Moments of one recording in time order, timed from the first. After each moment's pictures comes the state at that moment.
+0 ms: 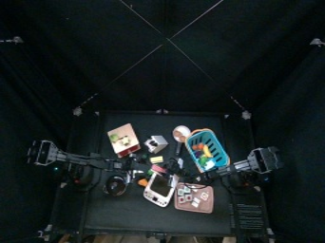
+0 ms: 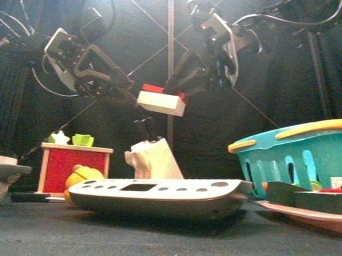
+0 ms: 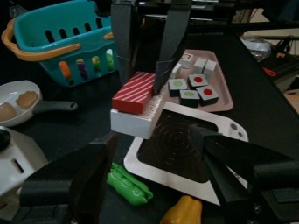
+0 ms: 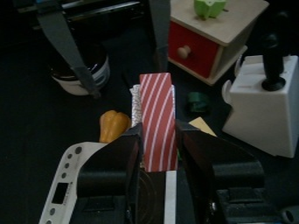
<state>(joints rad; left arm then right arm) 0.00 -0.27 0.99 0.07 -0.42 -0.01 0.17 -0.06 0.63 -1.81 0.38 2.05</state>
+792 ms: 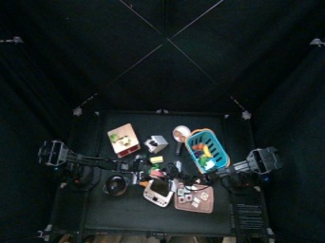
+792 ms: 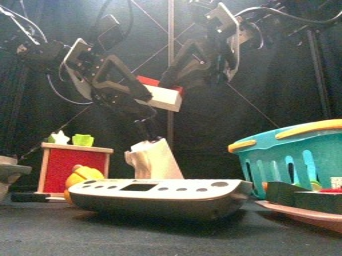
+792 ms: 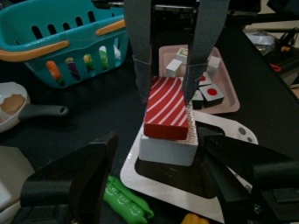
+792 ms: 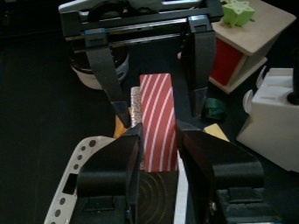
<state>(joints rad) -0.01 -0.14 0.92 0.09 -0.51 -0.01 0.19 -0.05 0.62 -1.85 0.37 2.04</state>
